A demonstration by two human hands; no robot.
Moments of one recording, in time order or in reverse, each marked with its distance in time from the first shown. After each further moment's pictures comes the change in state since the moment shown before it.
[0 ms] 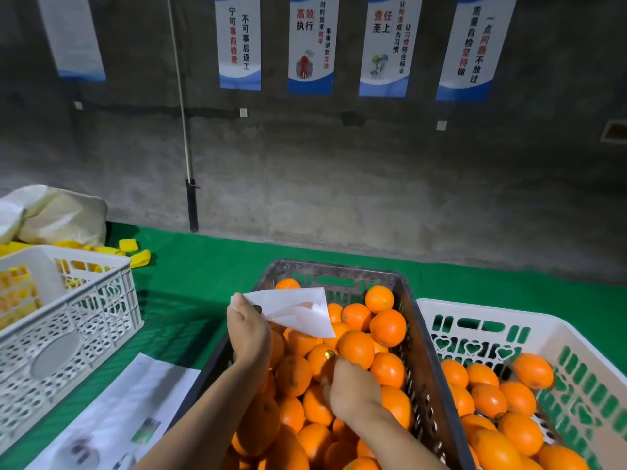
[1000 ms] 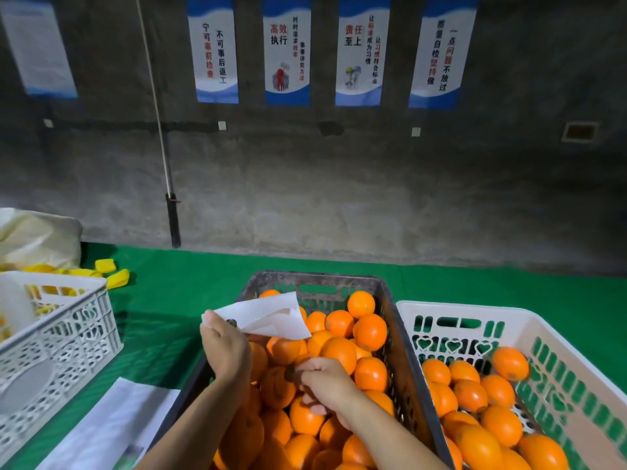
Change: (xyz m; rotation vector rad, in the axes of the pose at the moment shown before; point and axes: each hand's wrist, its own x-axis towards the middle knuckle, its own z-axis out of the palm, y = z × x) left_hand 0.003 0.001 -0.001 0.002 0.106 0.095; right_hand 0.001 -0.014 -0.018 0.943 -0.248 0.199
